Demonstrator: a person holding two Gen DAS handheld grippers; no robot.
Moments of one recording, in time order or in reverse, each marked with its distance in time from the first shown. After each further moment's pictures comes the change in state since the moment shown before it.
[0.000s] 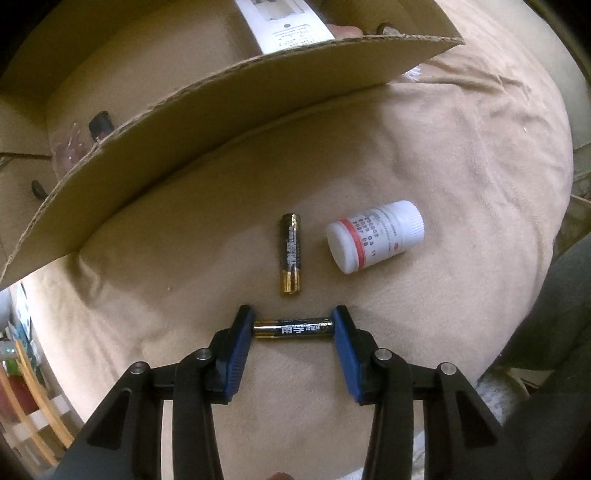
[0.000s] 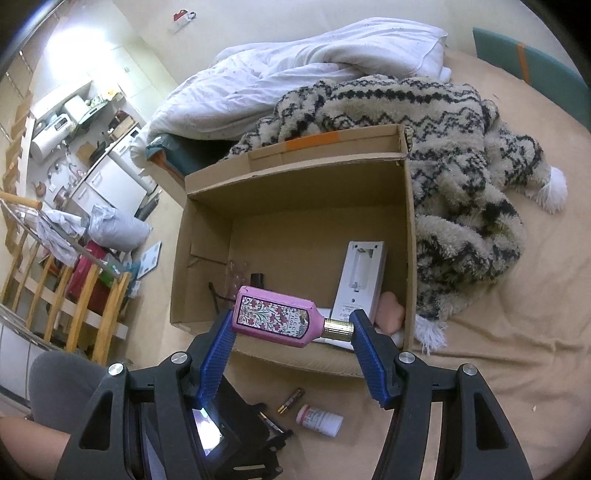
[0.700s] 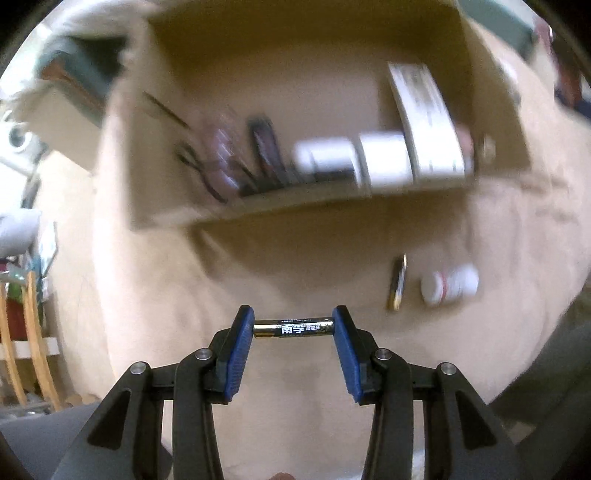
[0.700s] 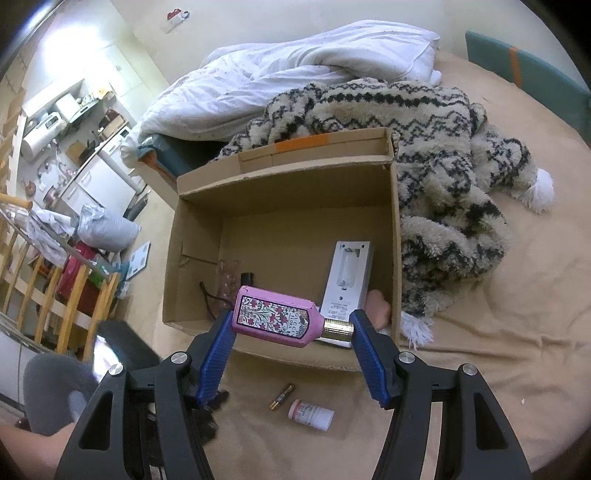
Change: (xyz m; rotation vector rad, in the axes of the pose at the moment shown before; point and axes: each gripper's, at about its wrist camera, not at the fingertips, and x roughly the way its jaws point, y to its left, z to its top) left arm -0.066 0.083 -0.011 -0.296 -0.157 0.133; right arm -0.015 0.003 0.001 0.015 -0.014 -0.047
